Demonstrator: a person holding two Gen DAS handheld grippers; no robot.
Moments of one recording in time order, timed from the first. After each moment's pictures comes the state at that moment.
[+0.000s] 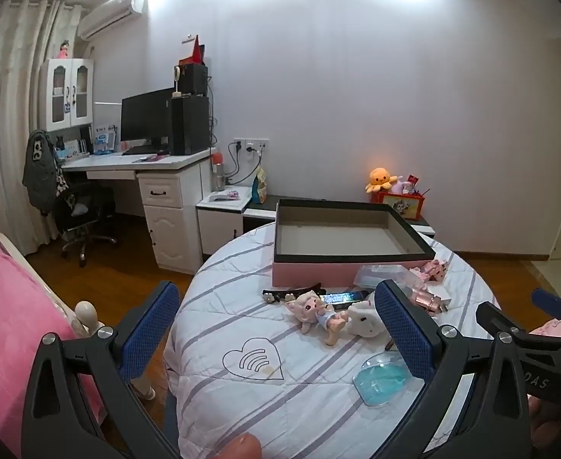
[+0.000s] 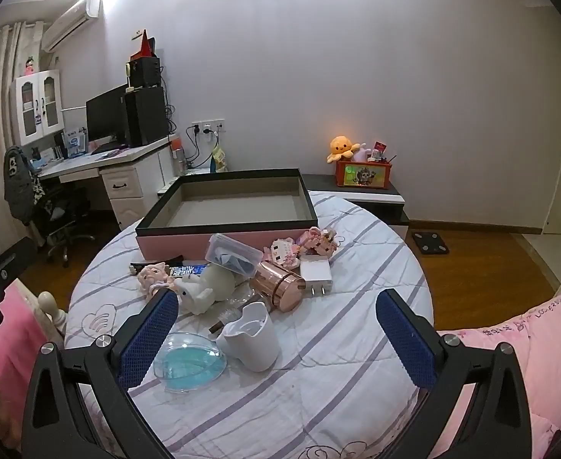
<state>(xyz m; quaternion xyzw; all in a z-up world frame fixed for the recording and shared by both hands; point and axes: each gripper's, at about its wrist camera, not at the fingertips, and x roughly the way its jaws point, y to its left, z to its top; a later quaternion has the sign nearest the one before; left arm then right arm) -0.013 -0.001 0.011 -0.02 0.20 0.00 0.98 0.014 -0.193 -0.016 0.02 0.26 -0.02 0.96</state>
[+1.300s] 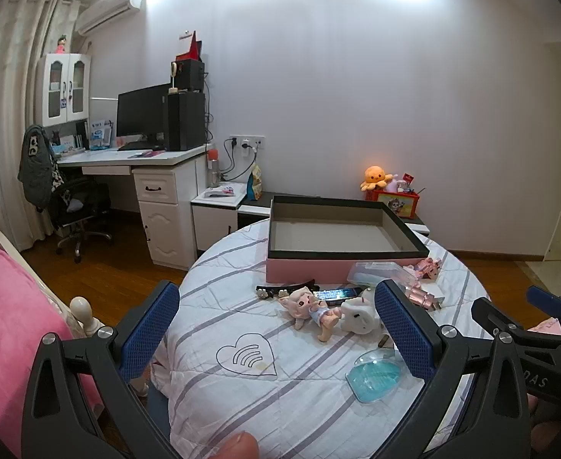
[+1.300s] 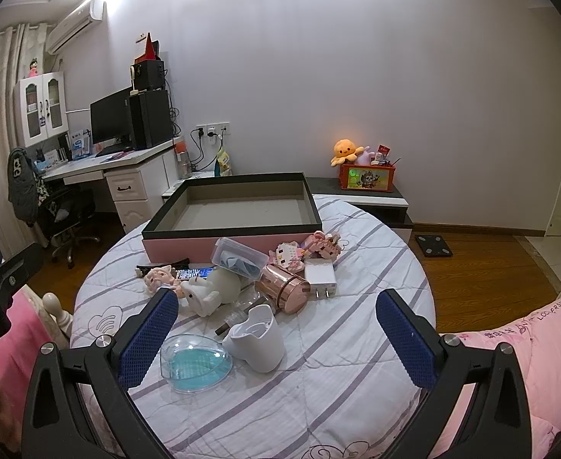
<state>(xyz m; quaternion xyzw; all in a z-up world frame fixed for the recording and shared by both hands) -0.014 -0.004 0.012 -0.02 0.21 0.00 0.98 0.008 -0.190 -0.013 0.02 0.26 -0.01 0.97</state>
